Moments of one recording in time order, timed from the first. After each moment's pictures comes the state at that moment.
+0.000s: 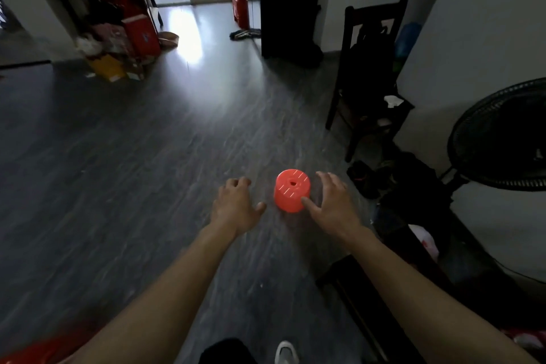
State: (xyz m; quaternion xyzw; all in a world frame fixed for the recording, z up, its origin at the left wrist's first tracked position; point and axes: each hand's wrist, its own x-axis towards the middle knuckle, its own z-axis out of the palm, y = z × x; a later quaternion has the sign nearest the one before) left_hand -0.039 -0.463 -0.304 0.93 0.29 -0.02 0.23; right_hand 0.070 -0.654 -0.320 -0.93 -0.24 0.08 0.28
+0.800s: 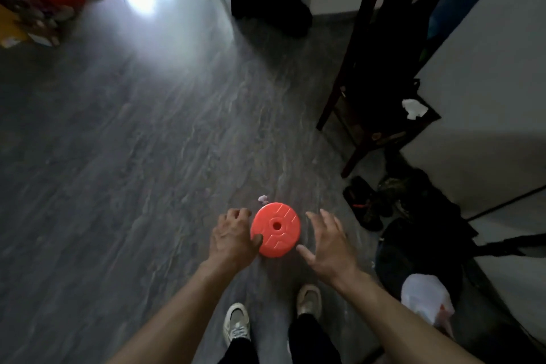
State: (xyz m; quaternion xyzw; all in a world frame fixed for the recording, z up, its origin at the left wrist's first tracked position) left_hand 0.360 -0.284 -0.528 0.93 0.26 -0.11 0.25; right_hand 0.434 -0.483 -0.498 -0.95 -0.22 0.20 0.12
